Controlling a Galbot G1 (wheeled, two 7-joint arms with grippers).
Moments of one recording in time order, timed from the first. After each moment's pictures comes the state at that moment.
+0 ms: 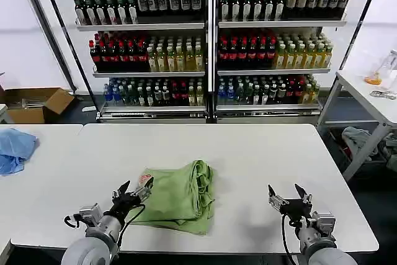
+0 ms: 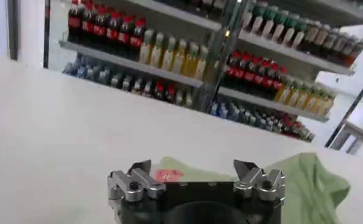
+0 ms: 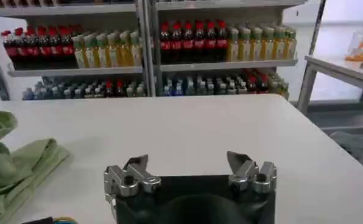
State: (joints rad) left arm 1.37 -1.16 -0.45 -2.02 -0.75 0.41 -0.21; right arm -1.49 1.07 0.49 2.16 0.56 -0.44 0.31
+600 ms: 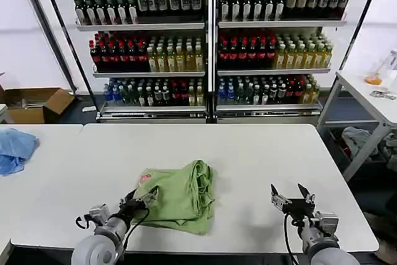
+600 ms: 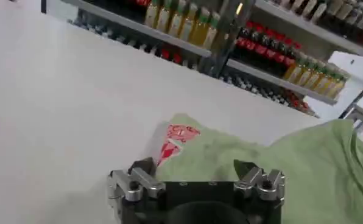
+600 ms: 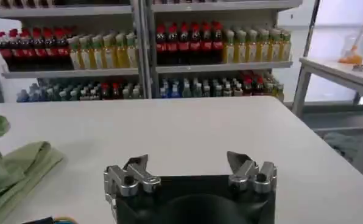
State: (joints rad) left arm 1.32 -1.19 -0.43 -1.88 -0.80 0.44 -0.17; right arm -1.50 1.07 0.51 2.17 0.56 -0.44 0.31
